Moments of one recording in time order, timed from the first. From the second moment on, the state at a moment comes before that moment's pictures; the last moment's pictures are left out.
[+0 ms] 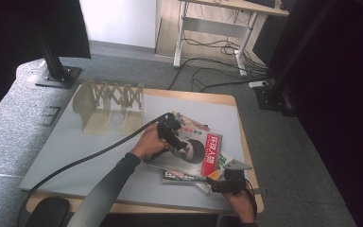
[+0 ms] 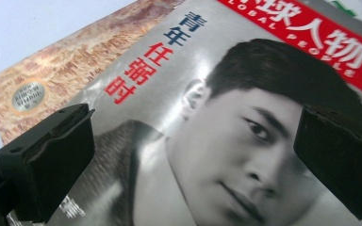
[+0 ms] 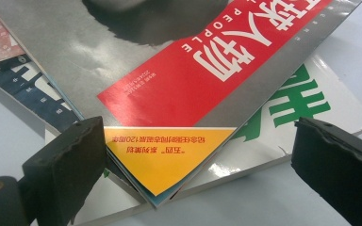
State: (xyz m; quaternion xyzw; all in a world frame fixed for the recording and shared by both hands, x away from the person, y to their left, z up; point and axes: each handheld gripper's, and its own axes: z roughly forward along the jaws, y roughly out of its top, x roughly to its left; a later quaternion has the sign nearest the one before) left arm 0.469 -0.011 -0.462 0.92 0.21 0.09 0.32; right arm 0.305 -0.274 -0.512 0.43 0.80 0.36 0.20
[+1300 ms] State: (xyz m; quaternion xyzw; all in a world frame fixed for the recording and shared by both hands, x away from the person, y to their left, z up) left arm 0.523 -0.021 -0.494 0.91 0.26 0.07 0.33; right arm 0.305 -0.277 -0.515 0.43 0.80 0.36 0.20
